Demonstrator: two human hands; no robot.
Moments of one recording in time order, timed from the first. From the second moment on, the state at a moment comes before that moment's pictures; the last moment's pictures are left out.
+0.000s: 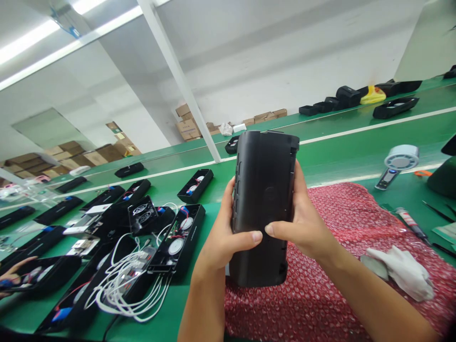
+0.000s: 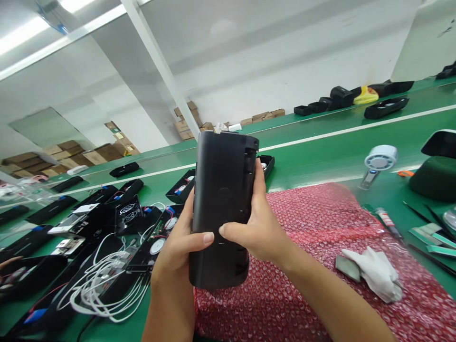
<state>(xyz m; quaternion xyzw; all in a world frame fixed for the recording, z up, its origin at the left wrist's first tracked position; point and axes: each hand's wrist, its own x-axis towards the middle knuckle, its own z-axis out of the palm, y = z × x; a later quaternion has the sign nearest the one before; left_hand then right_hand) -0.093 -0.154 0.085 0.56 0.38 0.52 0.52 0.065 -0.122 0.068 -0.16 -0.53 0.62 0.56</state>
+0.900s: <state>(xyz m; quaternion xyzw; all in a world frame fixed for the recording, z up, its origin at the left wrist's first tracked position) -0.089 -0.148 0.071 0.55 0.35 0.53 0.55 0.069 -0.123 0.077 -0.18 -0.51 0.61 0.58</state>
